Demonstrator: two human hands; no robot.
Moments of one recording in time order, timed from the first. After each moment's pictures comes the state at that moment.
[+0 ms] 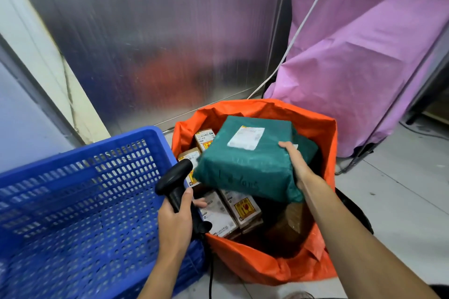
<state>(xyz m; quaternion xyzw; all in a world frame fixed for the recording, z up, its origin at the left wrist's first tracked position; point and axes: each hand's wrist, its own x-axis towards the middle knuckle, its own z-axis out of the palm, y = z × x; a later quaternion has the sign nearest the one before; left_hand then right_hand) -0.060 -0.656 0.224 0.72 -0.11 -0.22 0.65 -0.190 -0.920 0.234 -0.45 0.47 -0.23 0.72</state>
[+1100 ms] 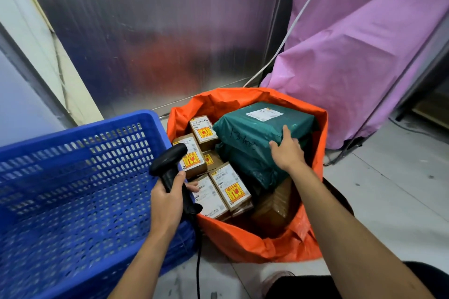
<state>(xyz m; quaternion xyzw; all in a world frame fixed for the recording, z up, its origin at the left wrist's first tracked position) -0.059 -0.656 0.216 0.69 -0.11 -0.24 0.68 -0.196 -0.913 0.253 -0.74 0.58 -0.09 0.32</state>
